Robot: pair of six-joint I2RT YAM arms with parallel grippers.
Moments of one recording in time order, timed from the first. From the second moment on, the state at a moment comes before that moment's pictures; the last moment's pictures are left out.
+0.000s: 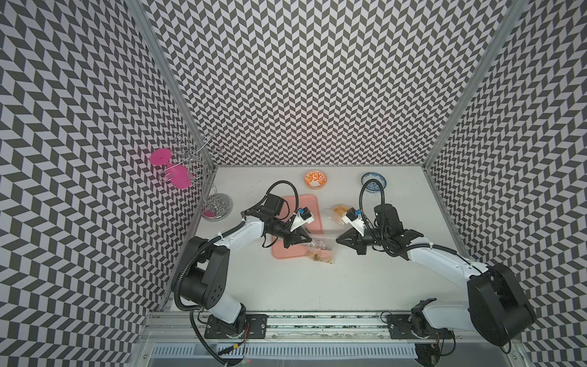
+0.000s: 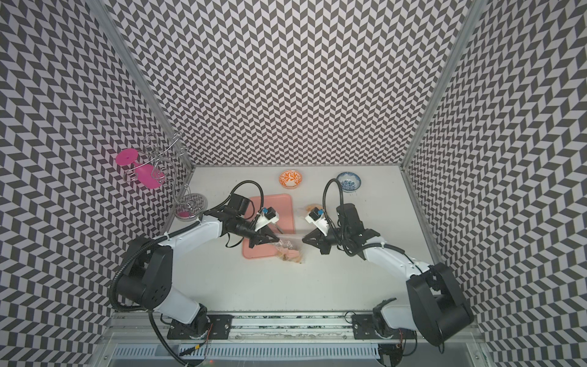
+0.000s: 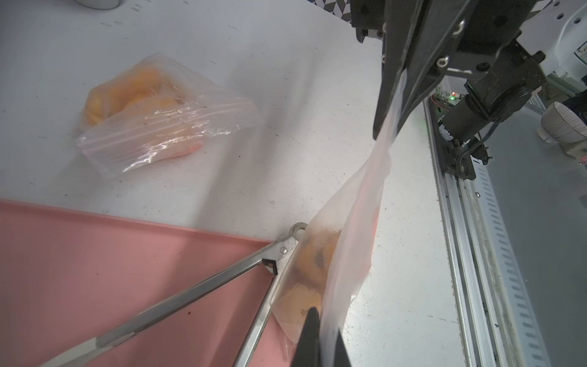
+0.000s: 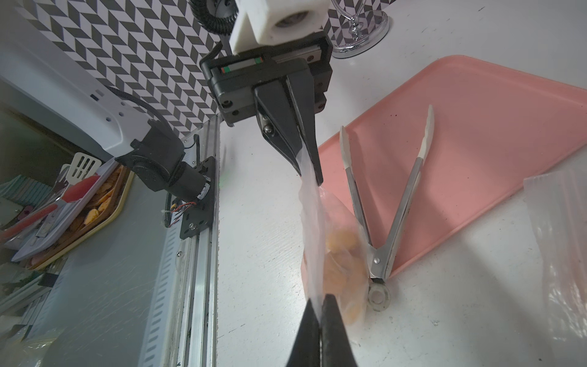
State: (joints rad) left arm -0.38 1.58 0.97 -0.50 0.92 0.67; right arm 0.43 1.33 0.69 -0.07 -0.89 -0.18
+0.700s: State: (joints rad) left arm -0.30 1.56 0.89 -0.34 1.09 0.57; right arm 0.40 1.31 0.67 -0.05 -0.89 -0.13
